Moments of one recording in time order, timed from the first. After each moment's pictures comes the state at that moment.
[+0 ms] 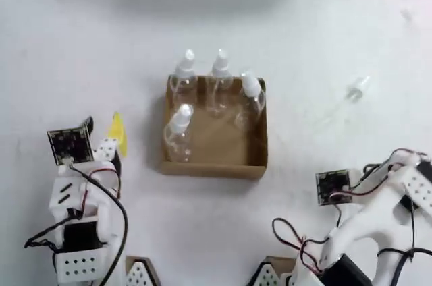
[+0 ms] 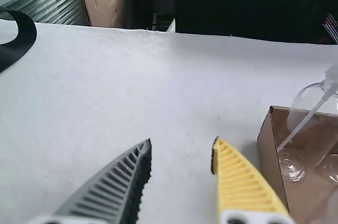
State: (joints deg) left arm -13.8 -100.3 95.8 33.6 2.8; right arm 44.5 -26.7 45.1 72.0 139.4
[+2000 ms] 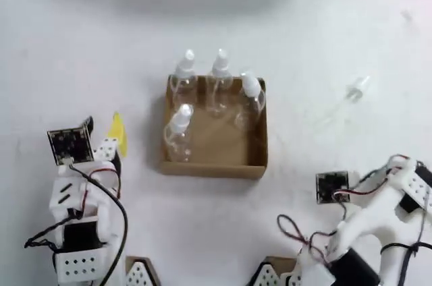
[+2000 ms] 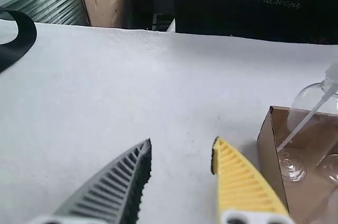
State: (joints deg) left arm -13.8 -100.3 95.8 33.6 2.8; right arm 45.2 -22.9 47.5 68.7 136.0
